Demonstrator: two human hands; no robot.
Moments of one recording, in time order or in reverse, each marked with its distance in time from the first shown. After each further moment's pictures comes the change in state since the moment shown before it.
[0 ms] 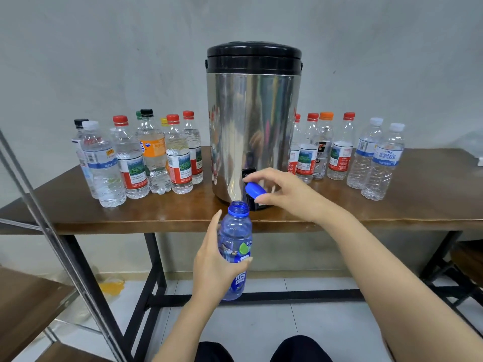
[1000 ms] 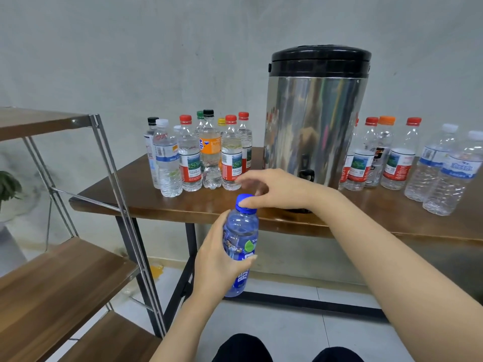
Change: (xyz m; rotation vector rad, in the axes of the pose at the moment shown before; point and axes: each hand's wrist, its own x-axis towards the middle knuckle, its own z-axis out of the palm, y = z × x) left_hand -0.012 -0.016 -0.091 0.120 0.132 -0.004; right_hand 0.071 -0.077 0.064 -0.221 -0.358 0.006
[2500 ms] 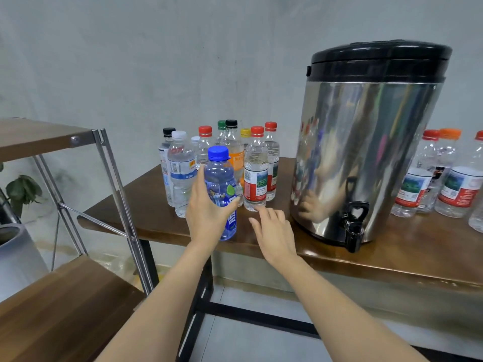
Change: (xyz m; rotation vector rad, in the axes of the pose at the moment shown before) left_hand 0.177 -0.038 -0.030 0.173 0.388 0.051; right_hand 0.131 0.082 0.132 -0.287 0.466 0.279
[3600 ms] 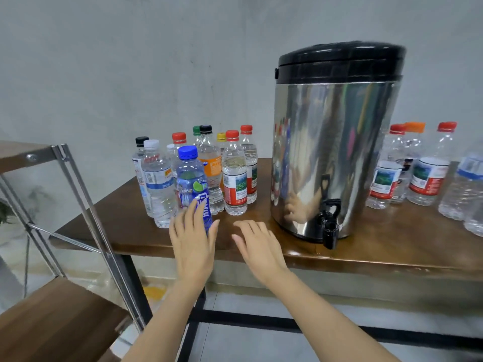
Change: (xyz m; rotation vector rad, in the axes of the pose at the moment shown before) left_hand -0.042 -0.025 0.016 0.448 -0.044 0.234; right_hand -0.029 0.007 -0.007 0.045 0.110 -0.163
